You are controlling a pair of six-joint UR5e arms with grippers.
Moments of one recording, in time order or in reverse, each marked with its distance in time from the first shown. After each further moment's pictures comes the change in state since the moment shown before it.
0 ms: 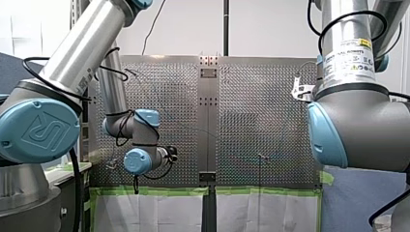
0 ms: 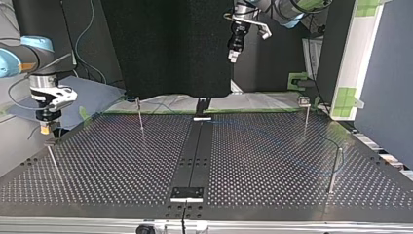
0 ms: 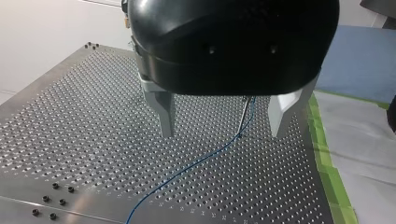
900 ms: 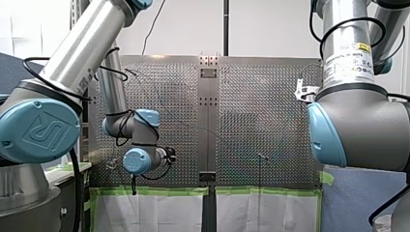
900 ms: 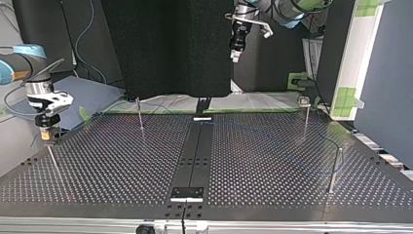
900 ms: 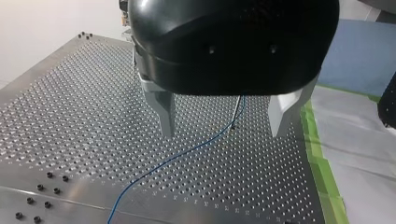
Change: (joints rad) left arm 0.004 0.000 0.000 -0.026 -0.022 0.000; right arm -0.037 0.072 -0.092 0.023 -0.128 -0.005
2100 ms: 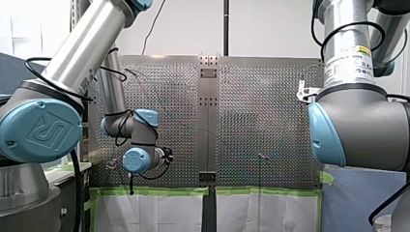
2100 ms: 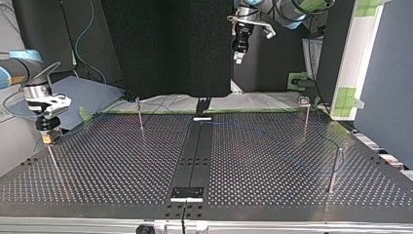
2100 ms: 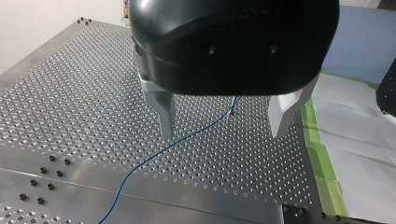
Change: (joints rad) left arm 0.024 0.000 0.000 -0.011 -0.012 0.000; right arm -0.018 0.047 -0.060 0.000 -0.086 -0.002
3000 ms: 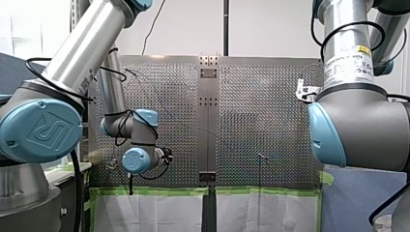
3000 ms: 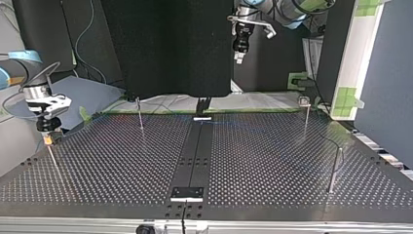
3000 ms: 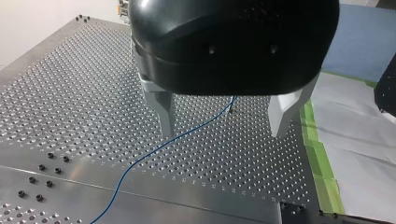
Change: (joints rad) left arm 0.003 0.000 0.000 -0.006 0.000 -0.001; right arm 0.004 0.001 -0.012 0.008 -0.022 0.011
